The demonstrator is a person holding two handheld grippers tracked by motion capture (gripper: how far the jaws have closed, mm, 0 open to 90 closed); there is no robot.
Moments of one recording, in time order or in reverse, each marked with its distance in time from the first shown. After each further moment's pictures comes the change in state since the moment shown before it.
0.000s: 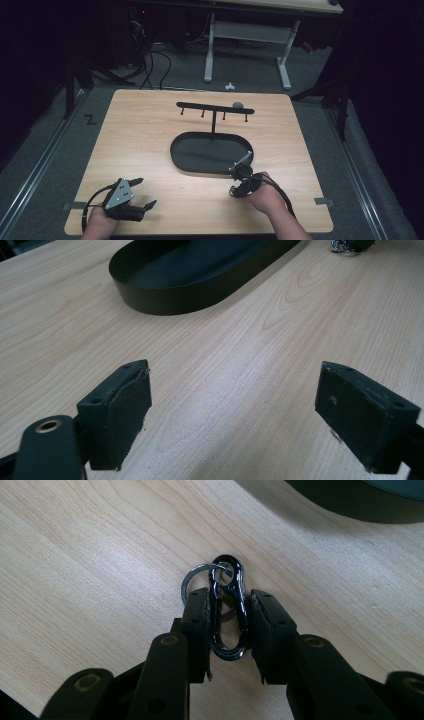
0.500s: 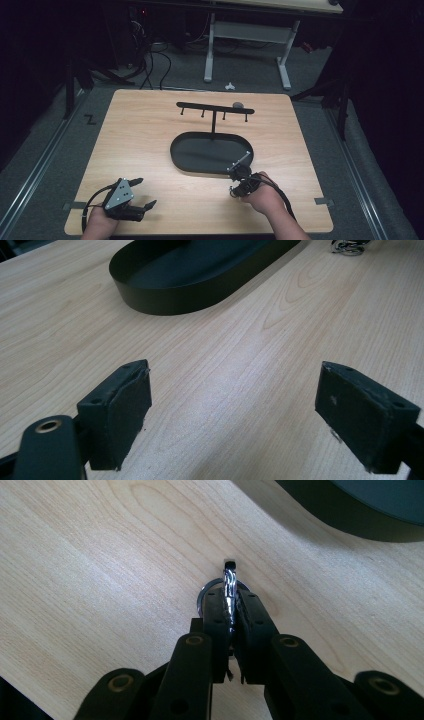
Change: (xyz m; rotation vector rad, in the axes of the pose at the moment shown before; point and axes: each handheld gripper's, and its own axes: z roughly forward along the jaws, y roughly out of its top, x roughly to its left) left arm 0.000 0.000 0.000 0.001 0.001 0.001; right arm 0.007 0.001 -0.006 -0.023 -0.011 -0.036
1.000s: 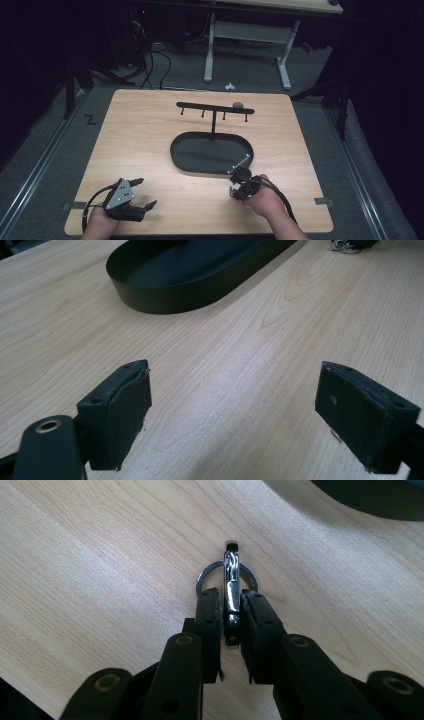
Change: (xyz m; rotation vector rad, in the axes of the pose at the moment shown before) left arm -0.001 0.000 0.001 0.005 -0.003 0.004; right arm 0.002 -0.006 0.006 0.017 -0.004 -0.002
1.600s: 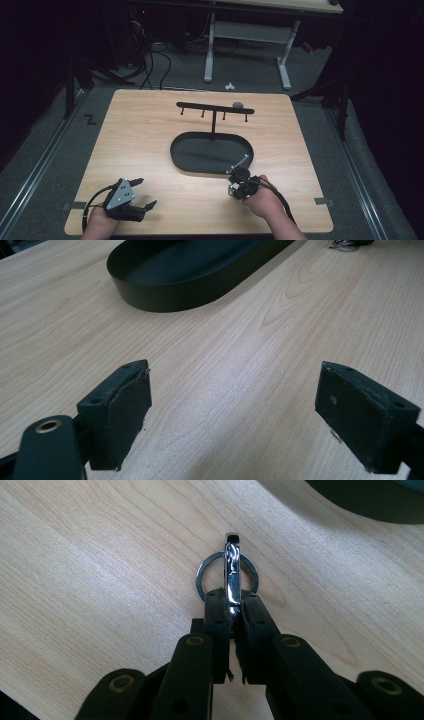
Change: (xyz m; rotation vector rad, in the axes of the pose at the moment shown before) left arm 0.000 0.000 0.000 0.009 0.005 0.007; right arm 0.003 0.002 0.001 -0.001 -0.018 0.010
